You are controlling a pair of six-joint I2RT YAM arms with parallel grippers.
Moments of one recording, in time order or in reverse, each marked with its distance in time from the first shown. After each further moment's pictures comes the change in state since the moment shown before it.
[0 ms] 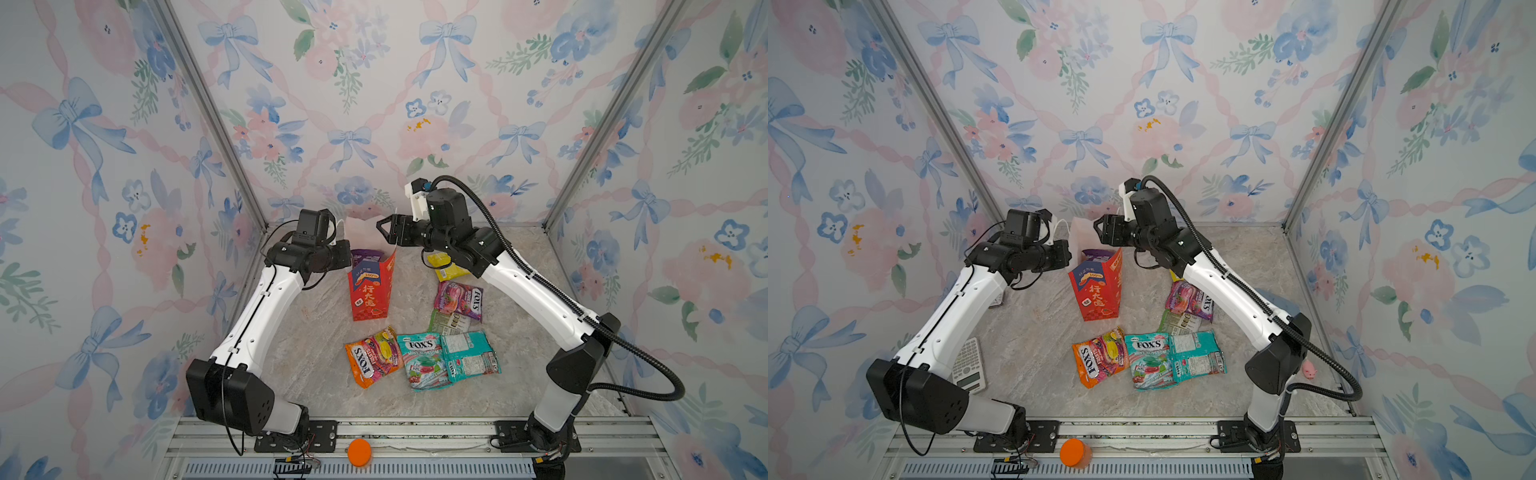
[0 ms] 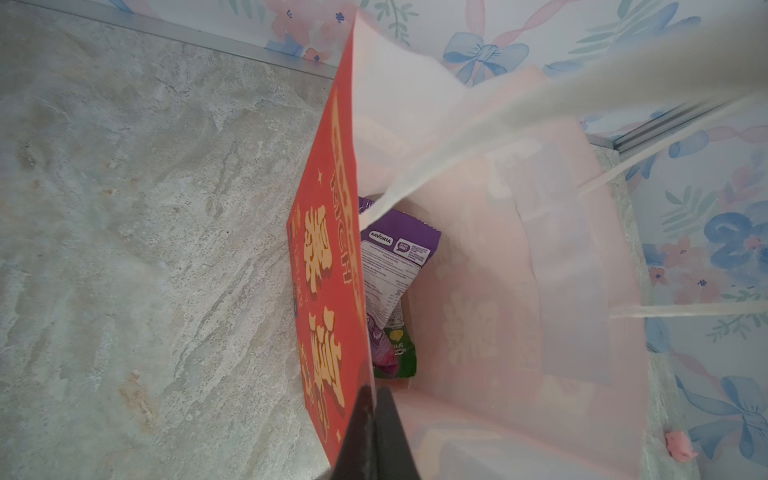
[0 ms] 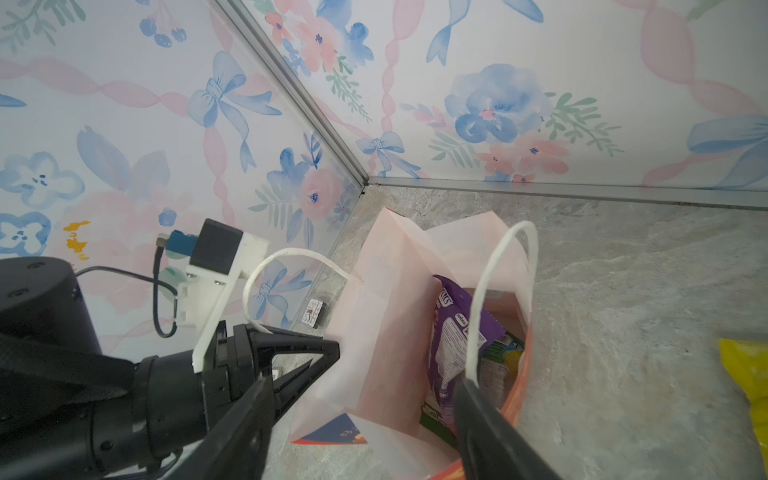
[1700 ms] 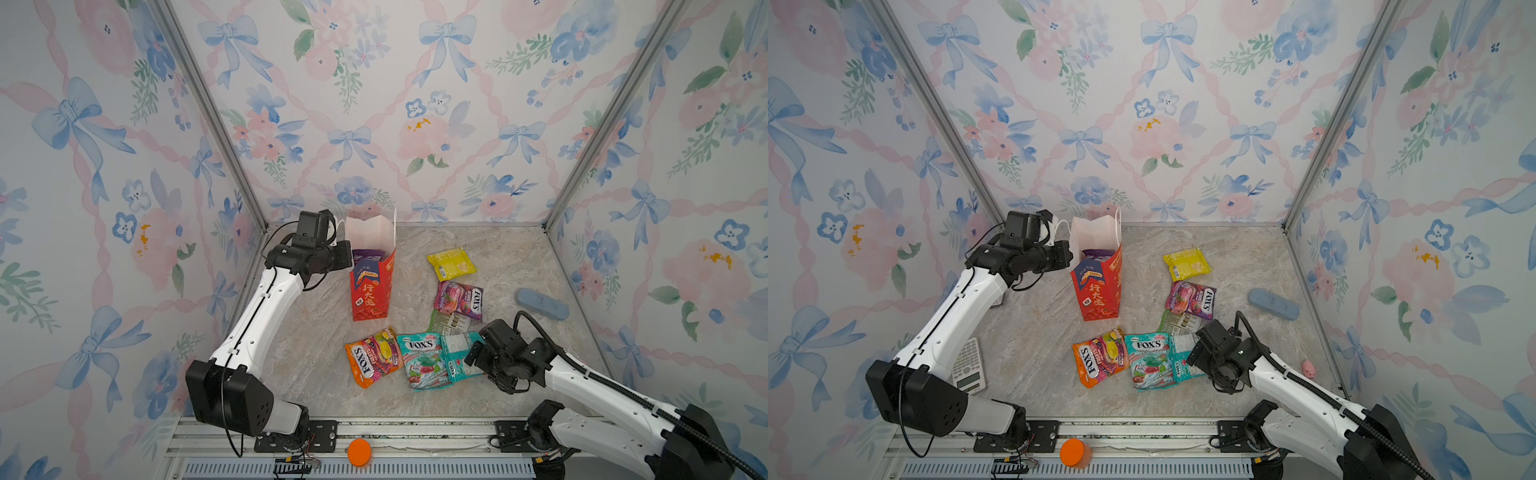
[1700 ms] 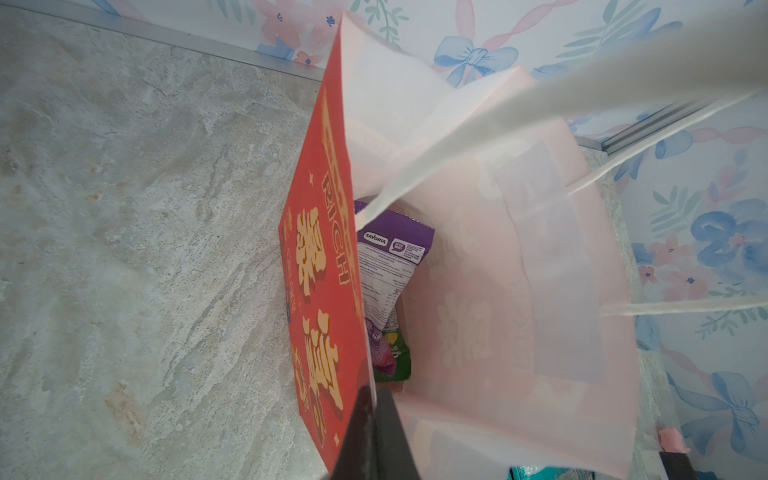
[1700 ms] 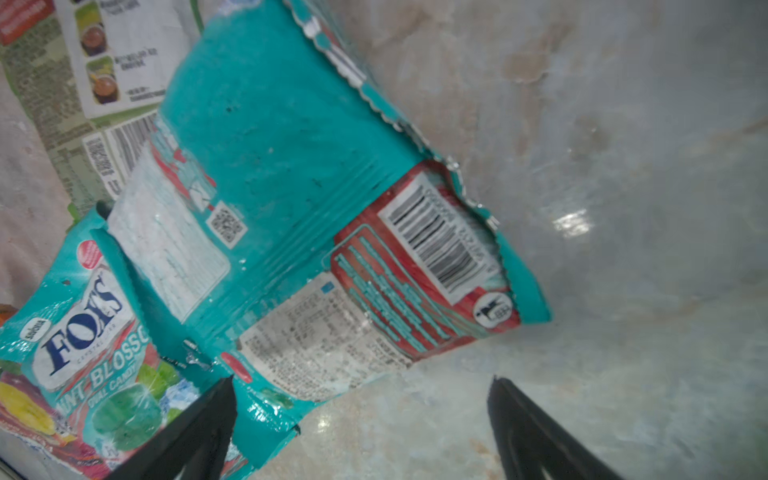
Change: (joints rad) left arm 0.000 -0.011 -0.029 0.038 0.019 0.000; right arm -0.089 -0.758 -1.387 -0.243 0.079 0.684
